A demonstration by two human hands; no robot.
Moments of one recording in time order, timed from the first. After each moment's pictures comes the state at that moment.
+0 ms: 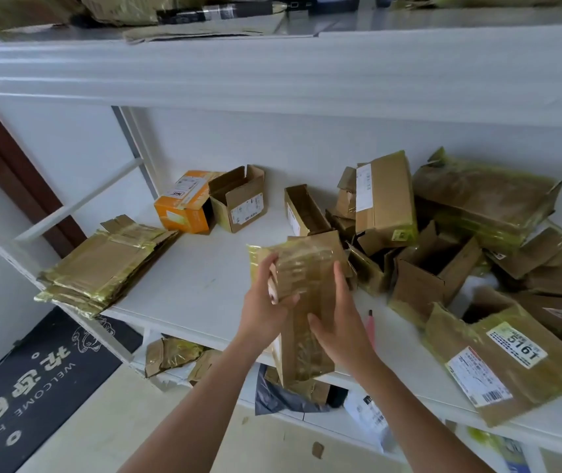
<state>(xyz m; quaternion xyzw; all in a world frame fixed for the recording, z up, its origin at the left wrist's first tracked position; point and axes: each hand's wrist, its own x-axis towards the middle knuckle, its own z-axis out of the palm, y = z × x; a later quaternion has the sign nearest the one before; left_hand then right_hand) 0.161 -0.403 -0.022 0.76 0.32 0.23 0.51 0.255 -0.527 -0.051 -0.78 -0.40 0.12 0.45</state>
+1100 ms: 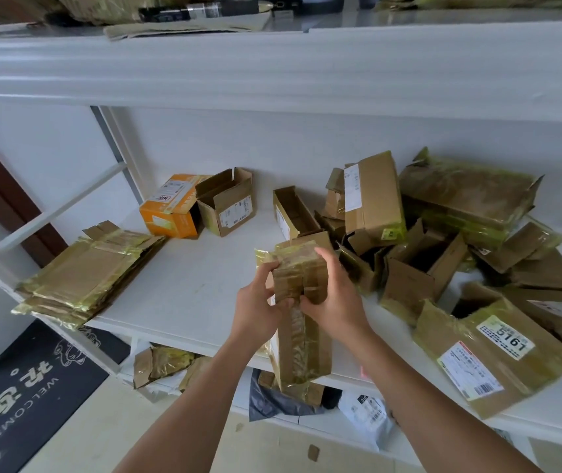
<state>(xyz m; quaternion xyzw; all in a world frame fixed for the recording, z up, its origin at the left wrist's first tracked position) 0.165 -0.393 -0.026 0.80 0.30 0.22 0.47 0.279 -0.507 -0.034 -0.80 -0.39 0.06 0.46</state>
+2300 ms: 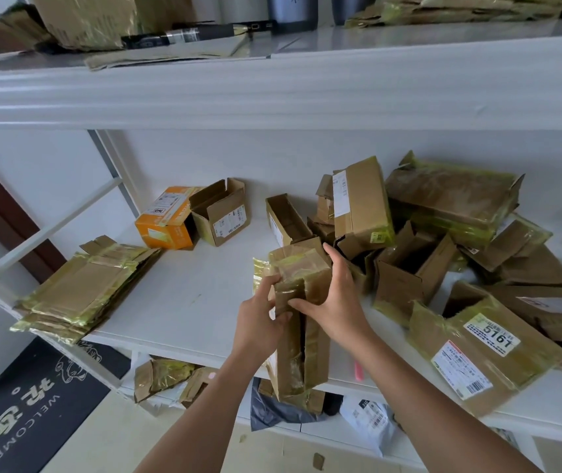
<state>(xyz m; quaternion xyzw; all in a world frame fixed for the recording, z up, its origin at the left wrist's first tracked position) 0.170 -0.412 -0.030 0.83 0.29 0.20 0.43 0.278 -0.522 -0.016 -0.78 -0.33 0.12 0.51</state>
